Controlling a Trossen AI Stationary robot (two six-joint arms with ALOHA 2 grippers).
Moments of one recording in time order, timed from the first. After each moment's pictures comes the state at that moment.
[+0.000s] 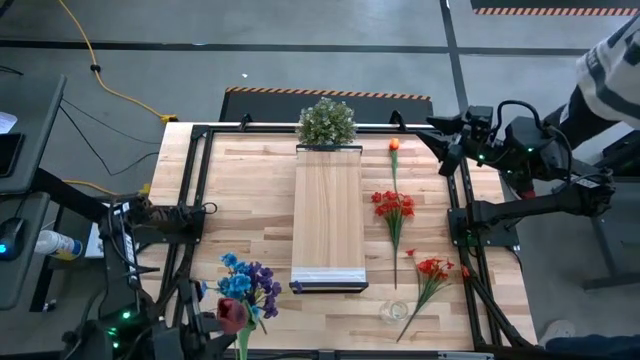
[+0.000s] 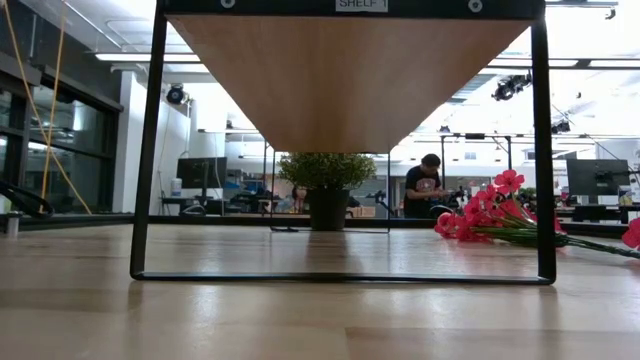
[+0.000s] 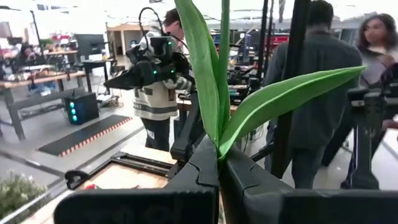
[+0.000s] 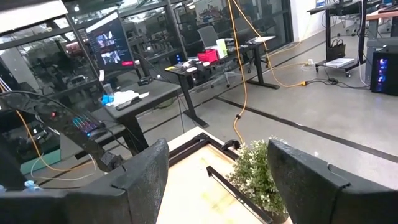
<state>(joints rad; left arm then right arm) -1.11 1.82 2.04 0.11 -1.48 0.26 -0.09 0.78 1.21 -0.50 0.41 0.34</state>
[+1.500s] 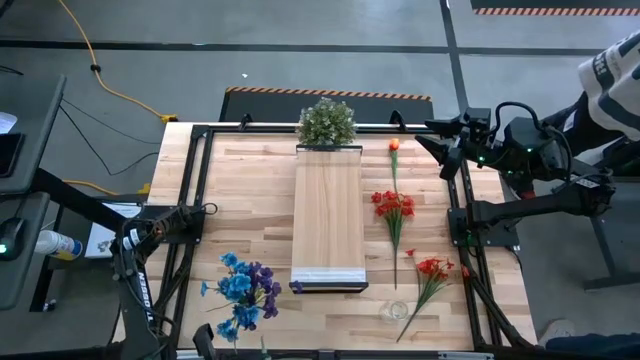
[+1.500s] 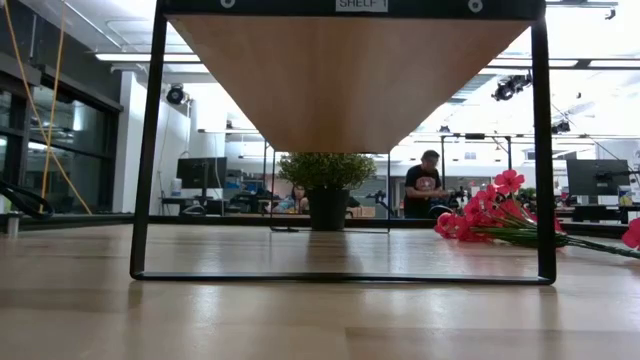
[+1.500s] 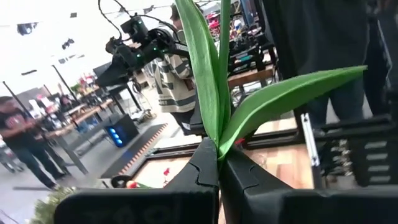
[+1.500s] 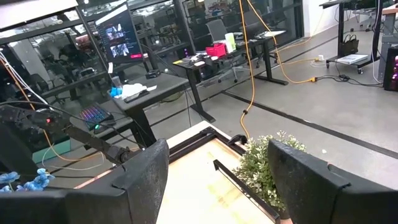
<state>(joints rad) -1.16 2.02 2.03 -0.13 -1.57 0.24 -0.09 0.78 1.21 -0.51 0.37 0.33</state>
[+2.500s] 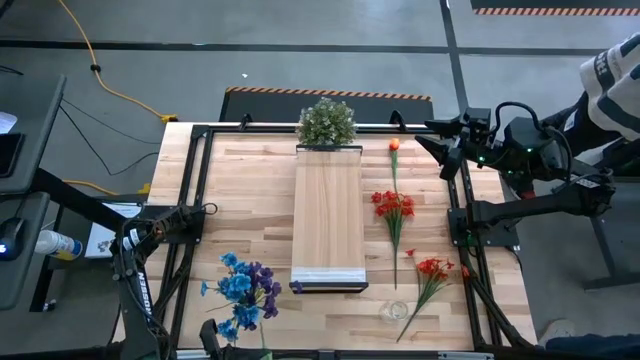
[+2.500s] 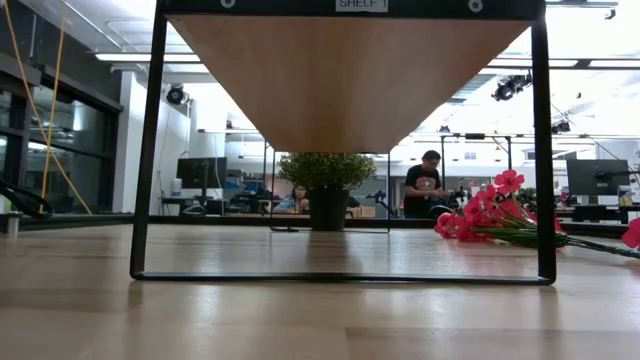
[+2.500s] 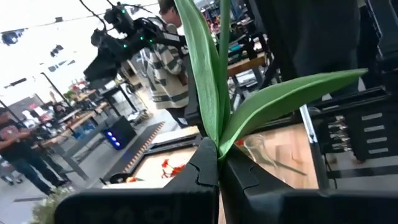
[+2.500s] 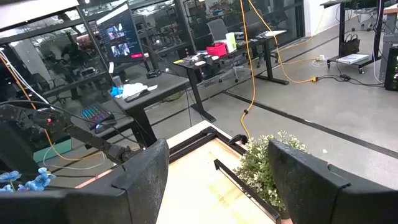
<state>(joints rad) -1.16 2.02 2.03 -0.62 -1.52 -0.19 -0.09 0.78 1.21 -0.51 0.36 0.33</state>
